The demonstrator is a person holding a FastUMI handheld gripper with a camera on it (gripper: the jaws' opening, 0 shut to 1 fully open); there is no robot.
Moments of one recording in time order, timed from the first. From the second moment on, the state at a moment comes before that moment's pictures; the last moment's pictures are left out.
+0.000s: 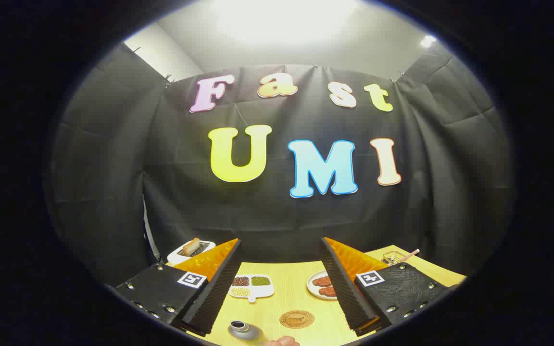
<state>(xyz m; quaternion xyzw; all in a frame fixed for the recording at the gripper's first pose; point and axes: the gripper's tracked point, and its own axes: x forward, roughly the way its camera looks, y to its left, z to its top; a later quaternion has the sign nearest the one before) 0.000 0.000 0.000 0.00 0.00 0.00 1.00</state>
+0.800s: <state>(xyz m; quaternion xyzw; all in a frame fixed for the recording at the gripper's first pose) -0.017 0.031 0.001 0.02 -0.03 -0.03 1.00</state>
